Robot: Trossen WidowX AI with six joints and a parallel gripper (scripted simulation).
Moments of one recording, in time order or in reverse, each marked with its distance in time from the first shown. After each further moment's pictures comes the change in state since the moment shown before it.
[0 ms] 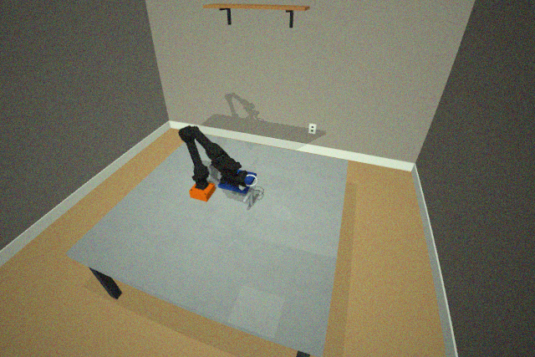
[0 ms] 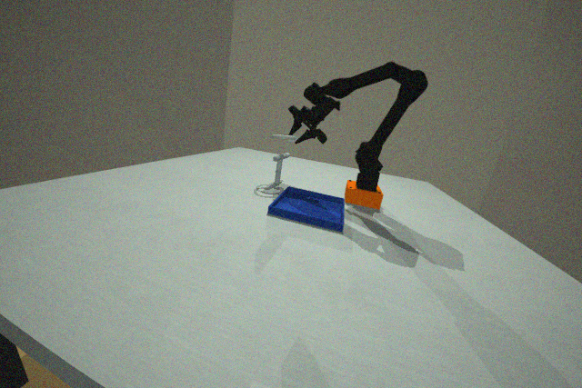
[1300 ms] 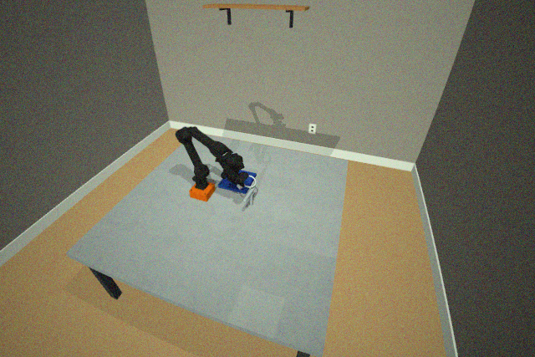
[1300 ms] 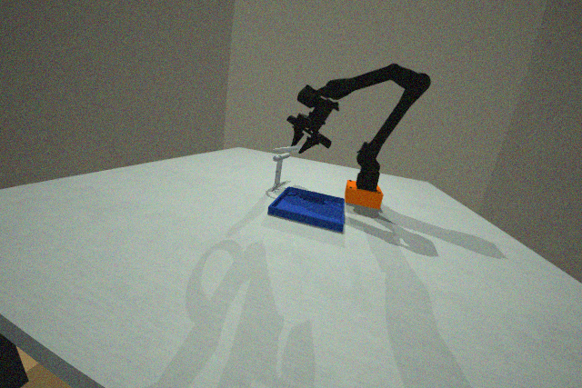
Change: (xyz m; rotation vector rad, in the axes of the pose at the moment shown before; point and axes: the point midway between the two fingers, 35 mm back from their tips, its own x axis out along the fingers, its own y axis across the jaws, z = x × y) arm 0.018 0.044 0.024 0.147 0.129 0.153
